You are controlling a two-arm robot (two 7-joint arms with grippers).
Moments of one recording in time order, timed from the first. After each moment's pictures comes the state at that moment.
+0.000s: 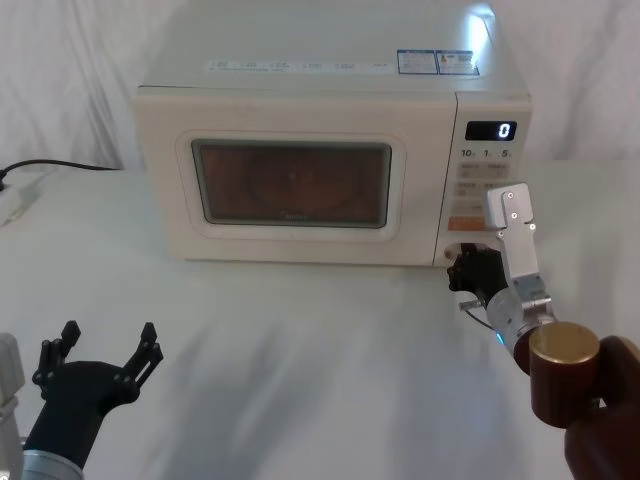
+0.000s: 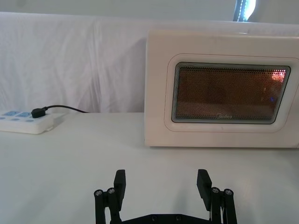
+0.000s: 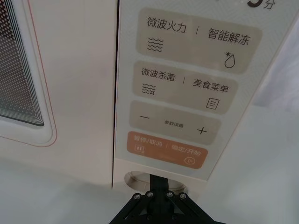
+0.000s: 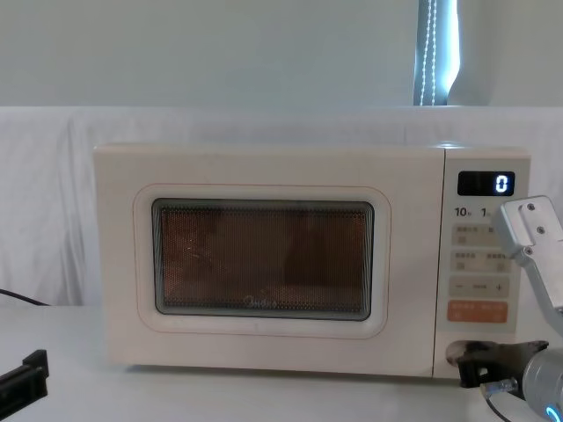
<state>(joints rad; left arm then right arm) 0.27 0.24 0.04 -1.85 -0.25 -0.02 -0.02 0.45 -0.03 -0.11 -1.04 -0.13 0.11 0.02</state>
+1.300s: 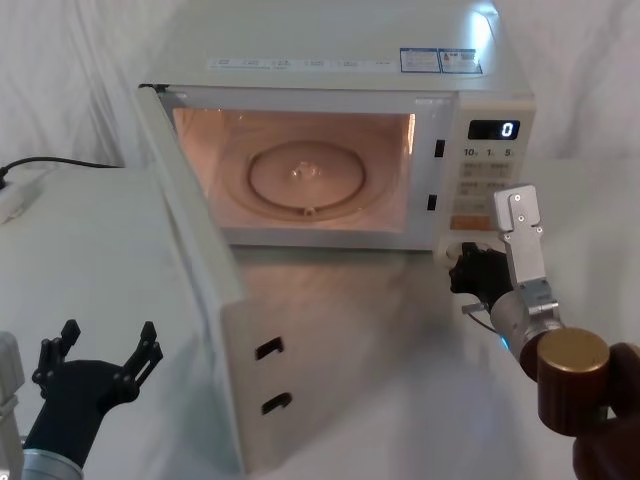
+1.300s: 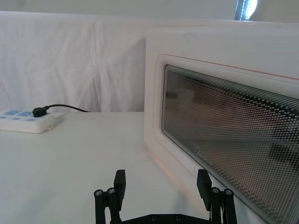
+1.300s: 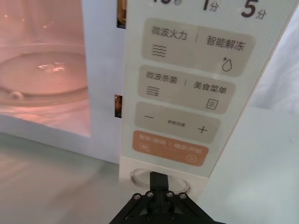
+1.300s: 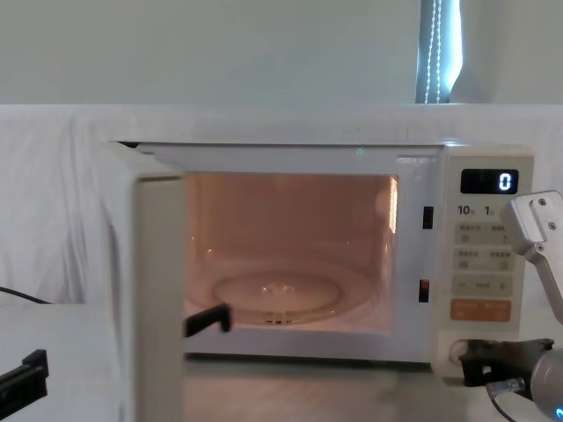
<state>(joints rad) 0.27 0.24 0.04 -1.85 -0.25 -0.02 -0.02 0.40 -0.03 -0.11 -1.11 -0.12 0.11 0.04</state>
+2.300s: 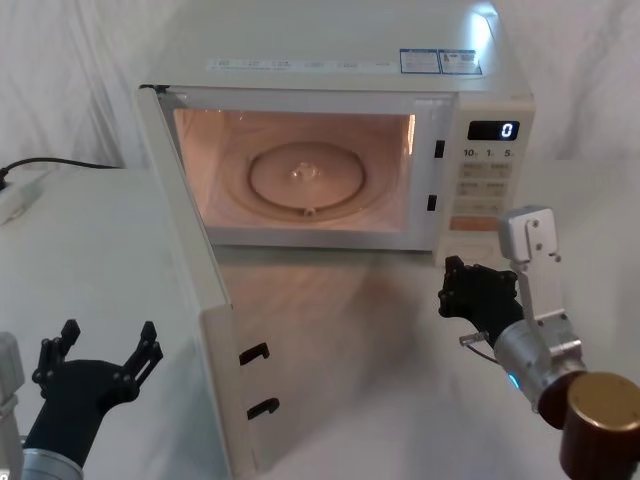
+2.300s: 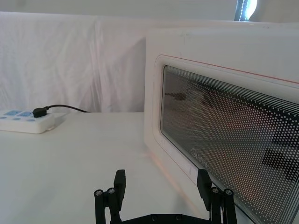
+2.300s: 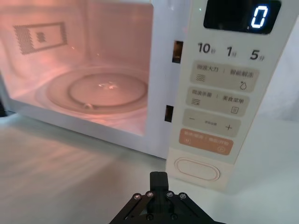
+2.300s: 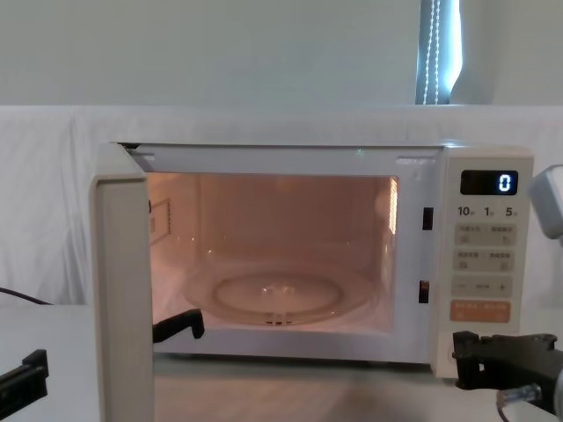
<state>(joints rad) 0.27 0.24 0.04 -1.85 -0.25 -0.02 -0.02 0.18 0.01 -0.16 -1.44 -0.05 0.14 0.14</state>
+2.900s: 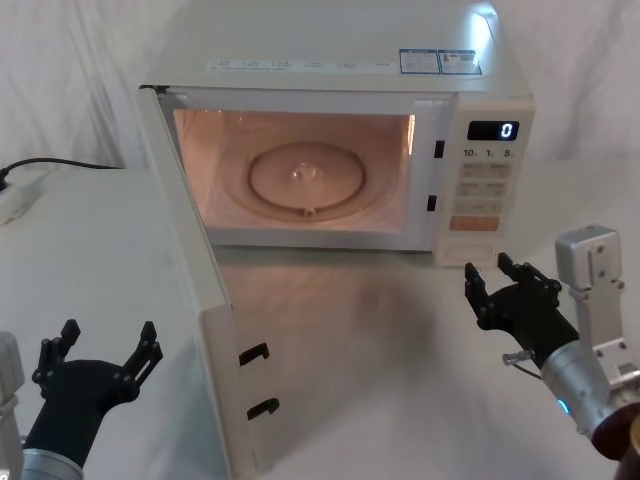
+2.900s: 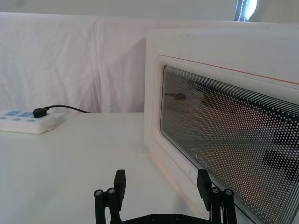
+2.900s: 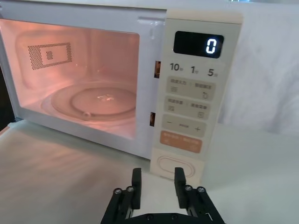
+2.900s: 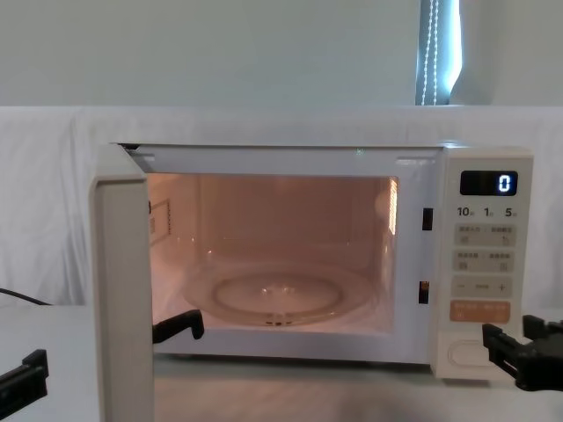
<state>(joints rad) 0.27 0.24 0.04 -1.85 -0.25 -0.02 -0.02 0.06 0.11 -0.14 -1.58 0.03 0.06 0.17</state>
